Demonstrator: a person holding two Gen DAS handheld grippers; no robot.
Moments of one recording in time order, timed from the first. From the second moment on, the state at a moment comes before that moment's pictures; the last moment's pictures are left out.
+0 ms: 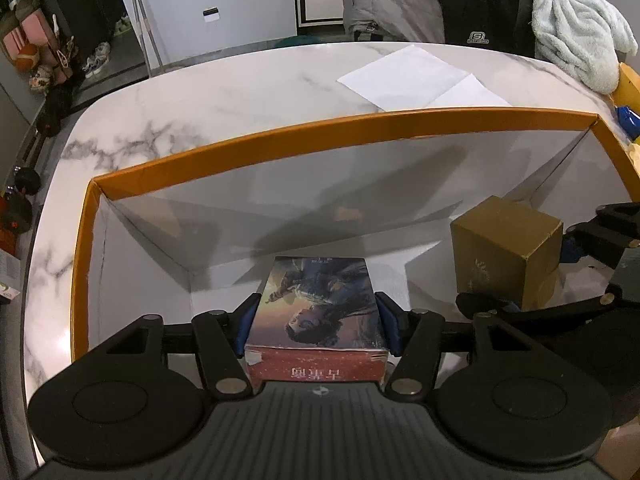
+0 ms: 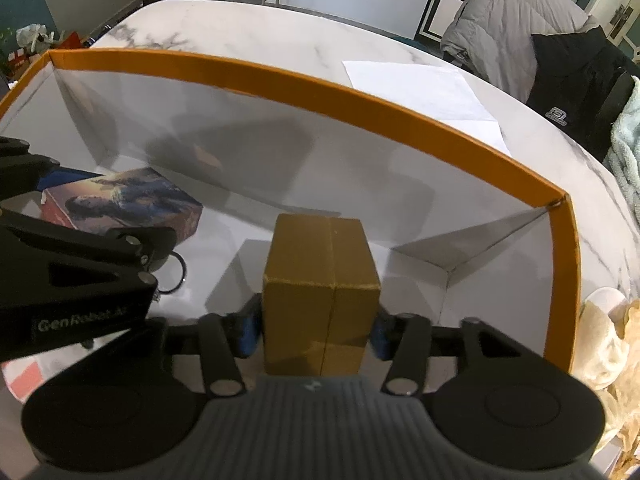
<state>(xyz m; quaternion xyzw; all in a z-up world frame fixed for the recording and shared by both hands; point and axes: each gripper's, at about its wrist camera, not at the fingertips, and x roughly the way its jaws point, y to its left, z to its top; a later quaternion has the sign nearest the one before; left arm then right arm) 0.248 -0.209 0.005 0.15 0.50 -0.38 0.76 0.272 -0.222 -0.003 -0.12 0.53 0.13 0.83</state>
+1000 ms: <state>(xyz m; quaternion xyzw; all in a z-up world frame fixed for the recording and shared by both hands) 0.233 -0.195 0.028 0.14 0.48 -0.37 0.78 0.274 -0.231 0.007 -0.14 0.52 0.11 0.83</state>
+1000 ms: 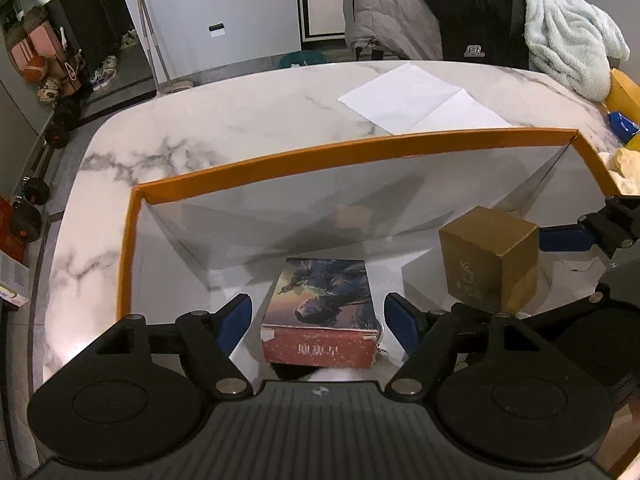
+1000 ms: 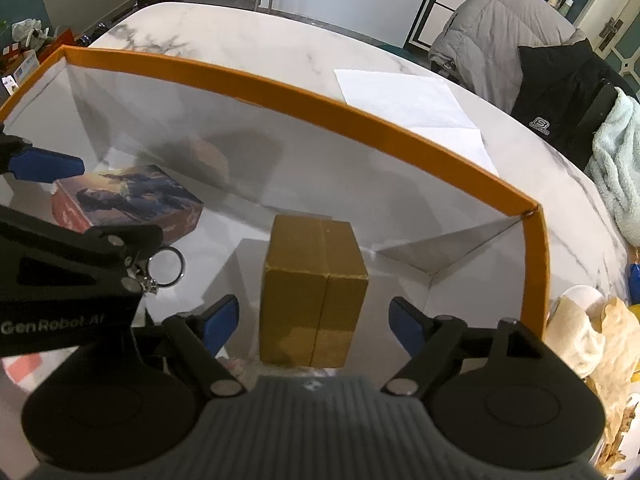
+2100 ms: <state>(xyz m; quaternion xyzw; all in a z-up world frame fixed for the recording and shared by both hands) 0.116 -0.075 0.096 0.04 0.38 -0.35 0.86 0.108 -0.266 0.094 -0.08 0.42 0.11 0.90</state>
